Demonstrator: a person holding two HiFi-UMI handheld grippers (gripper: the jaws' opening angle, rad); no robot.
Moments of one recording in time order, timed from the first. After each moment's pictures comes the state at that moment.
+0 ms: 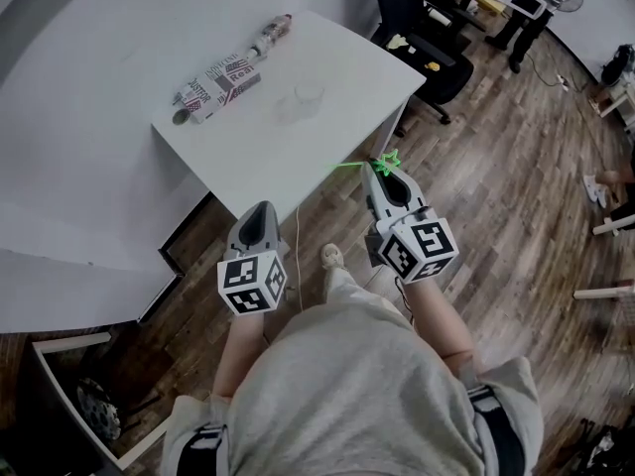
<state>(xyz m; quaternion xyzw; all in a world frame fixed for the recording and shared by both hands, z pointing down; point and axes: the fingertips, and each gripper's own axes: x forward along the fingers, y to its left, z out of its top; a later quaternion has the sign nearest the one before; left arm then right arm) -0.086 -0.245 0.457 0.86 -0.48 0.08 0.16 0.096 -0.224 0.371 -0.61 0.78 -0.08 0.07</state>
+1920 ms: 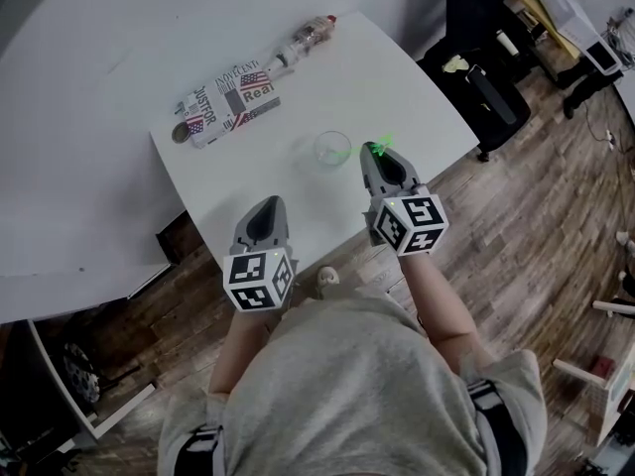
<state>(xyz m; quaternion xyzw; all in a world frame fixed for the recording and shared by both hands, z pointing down) -0.014 -0.458 0.499 0.80 -0.55 0.11 0.20 0.157 -0.523 0.461 -0.54 0.83 -0.14 0.00</state>
